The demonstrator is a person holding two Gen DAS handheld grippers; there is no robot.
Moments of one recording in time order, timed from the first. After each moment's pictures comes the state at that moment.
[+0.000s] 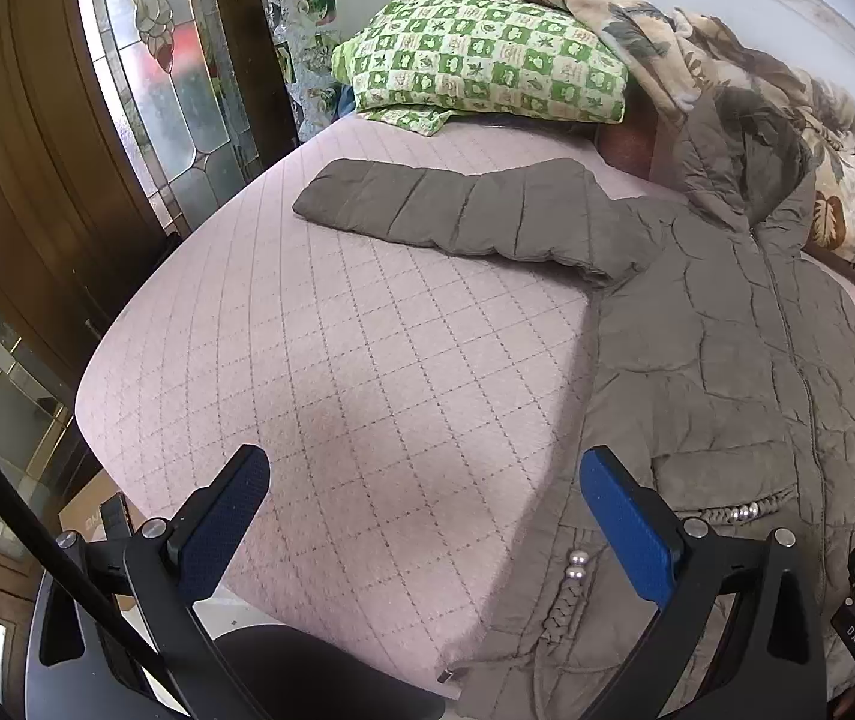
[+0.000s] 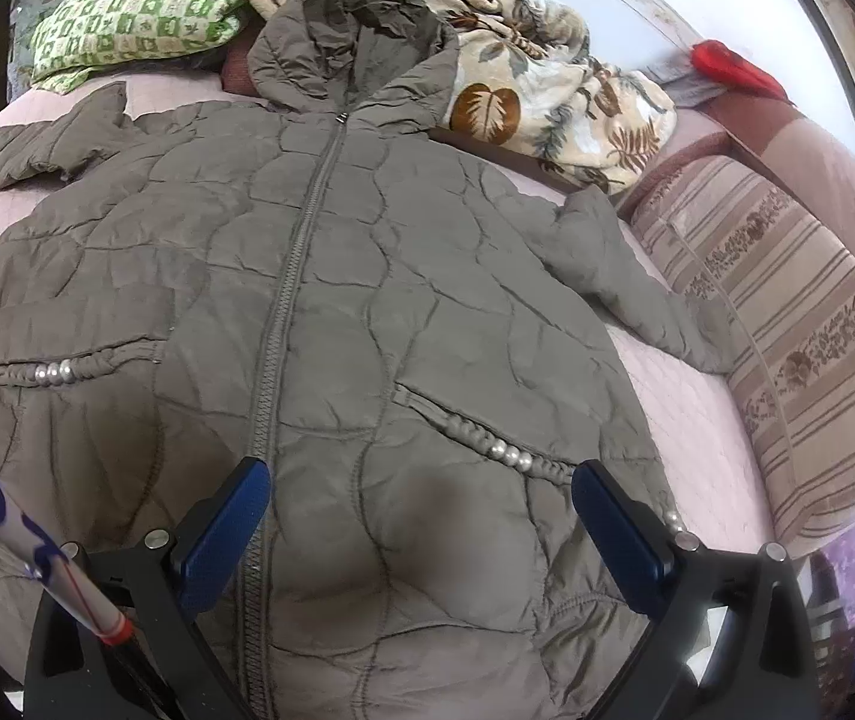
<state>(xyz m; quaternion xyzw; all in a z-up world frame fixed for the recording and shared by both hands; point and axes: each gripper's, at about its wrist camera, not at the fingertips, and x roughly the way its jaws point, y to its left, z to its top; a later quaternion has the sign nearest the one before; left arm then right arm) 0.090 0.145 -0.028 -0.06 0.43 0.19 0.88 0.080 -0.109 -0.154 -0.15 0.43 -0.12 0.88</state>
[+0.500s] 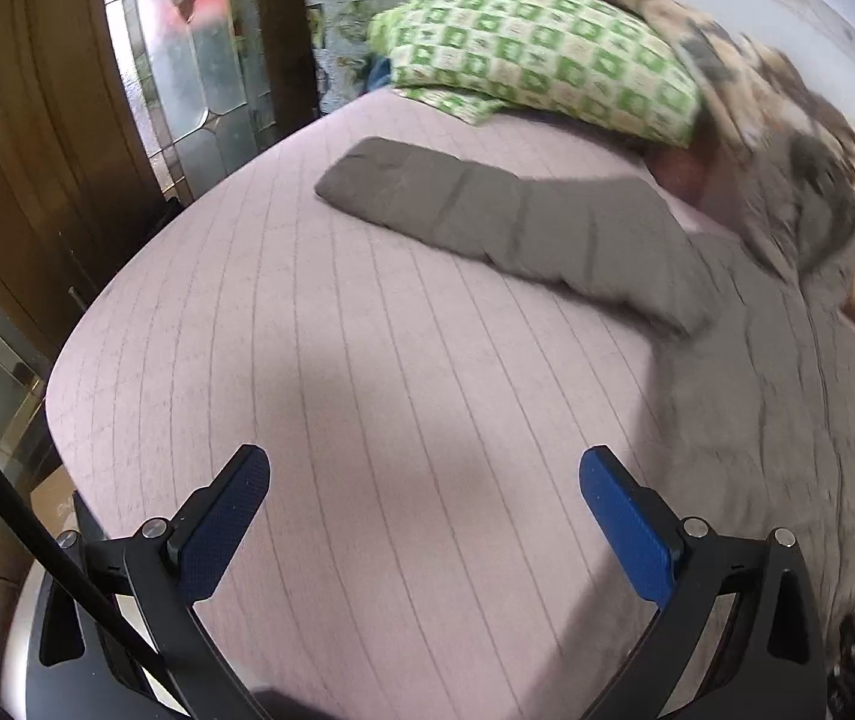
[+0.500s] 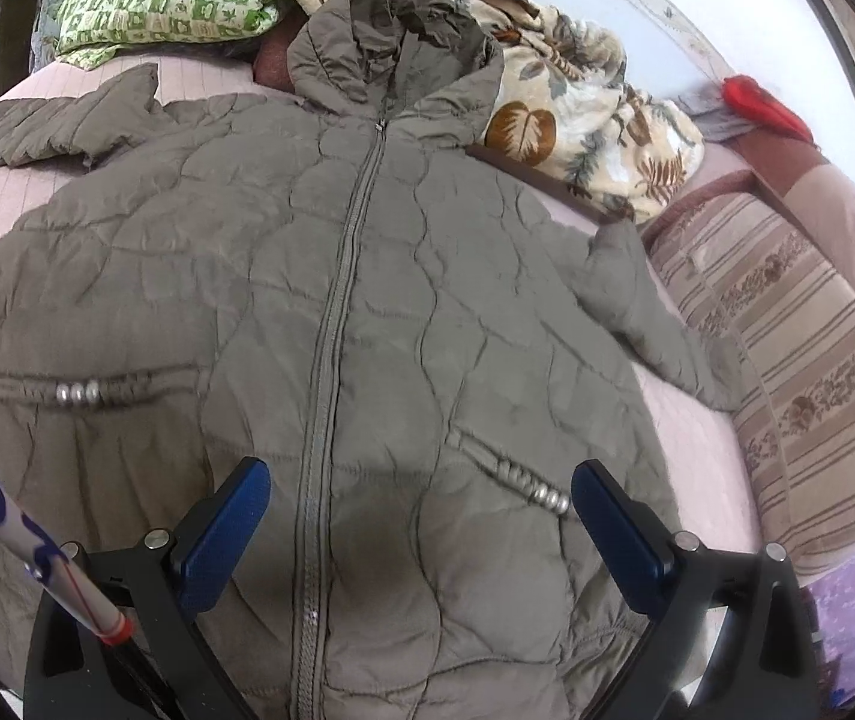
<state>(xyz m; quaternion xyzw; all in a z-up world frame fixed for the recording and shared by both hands) 0.138 0.222 -0.051 -0.12 0.43 0.21 0.87 0.099 -0.079 -0.151 -0.18 0.43 -0.10 0.88</state>
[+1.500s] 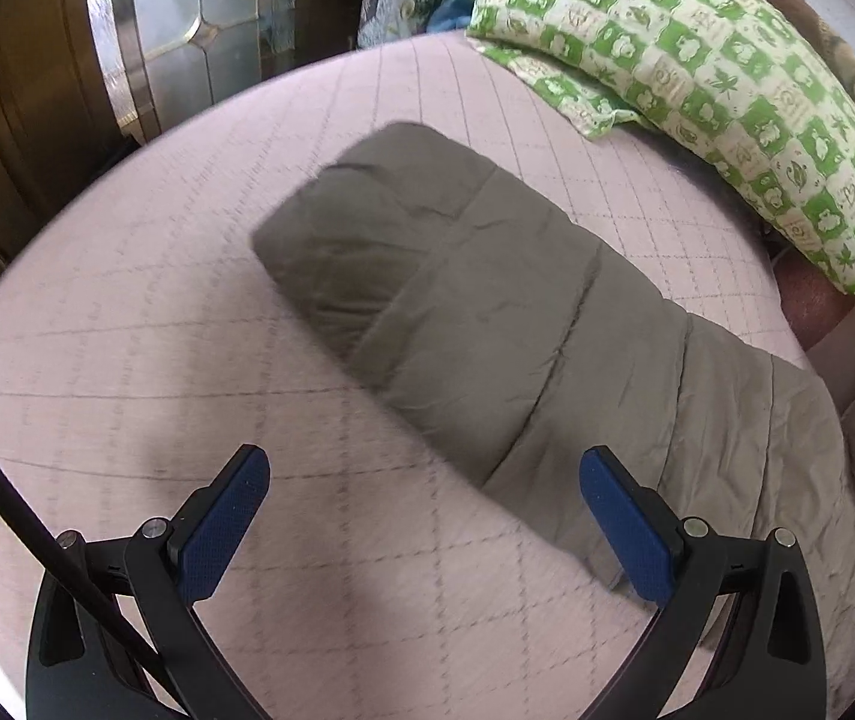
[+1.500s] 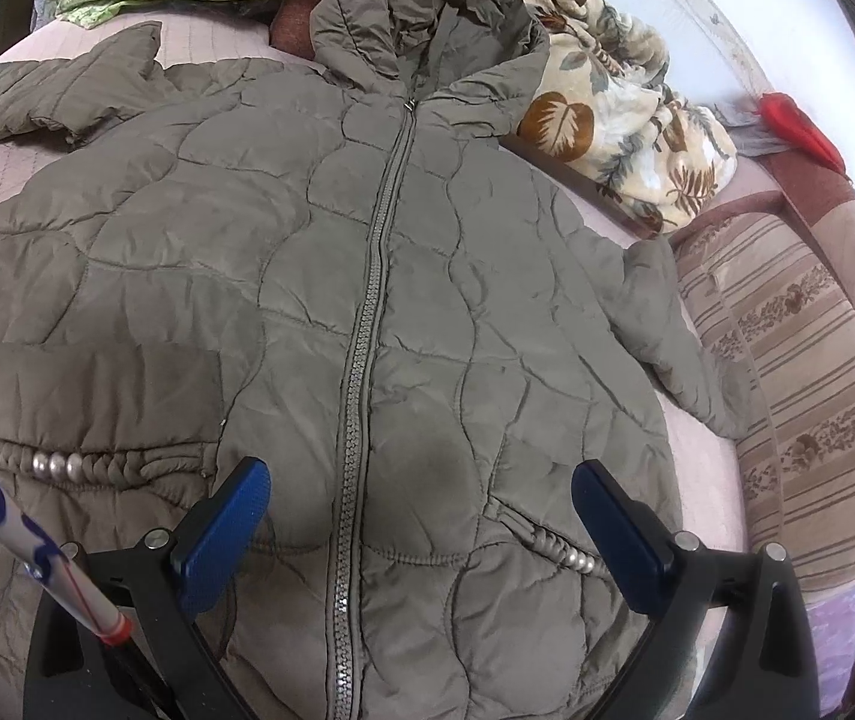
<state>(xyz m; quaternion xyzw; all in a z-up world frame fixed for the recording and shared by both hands) 0.326 0.369 -0.137 -0.25 0.47 0.23 0.82 0.151 -0.062 -0.166 -0.21 0.47 -0.10 0.85</state>
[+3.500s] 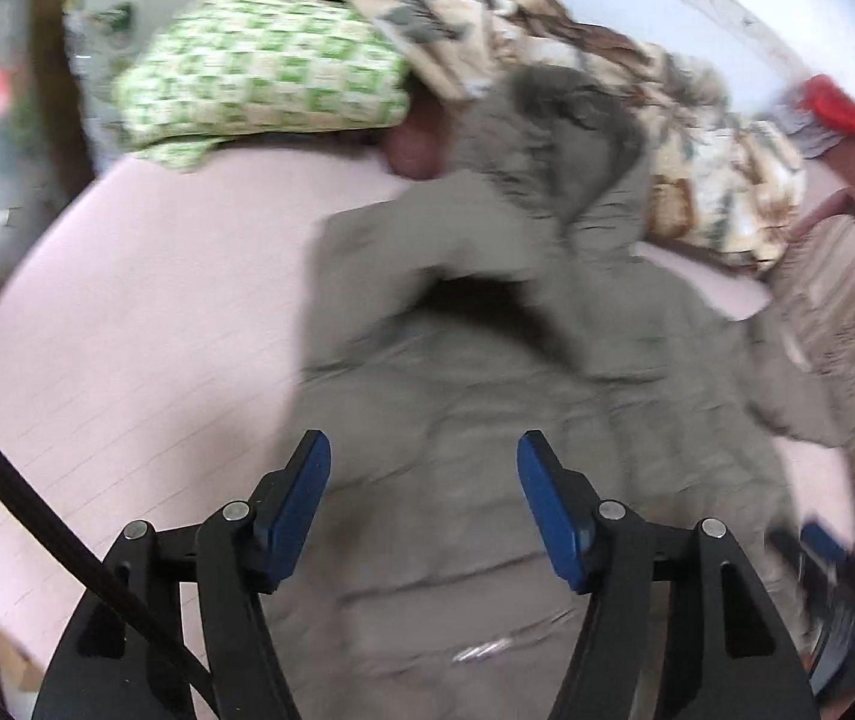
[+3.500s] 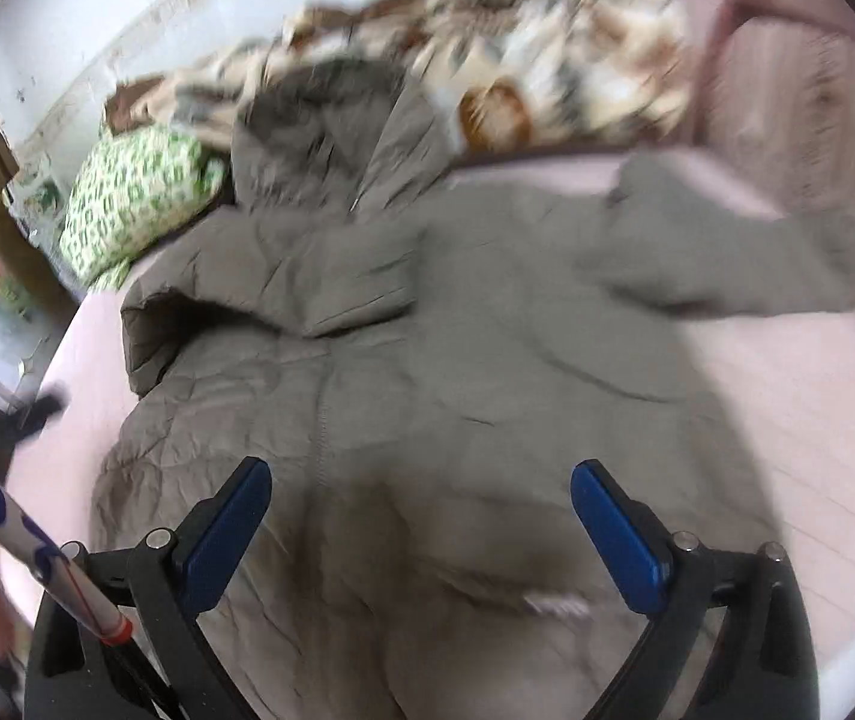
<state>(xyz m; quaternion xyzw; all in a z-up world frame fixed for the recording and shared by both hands) 0.169 0.076 -0.058 -0.07 0.43 0.02 0.90 0.165 -0.207 -0.120 0.12 0.42 0.03 0.90</state>
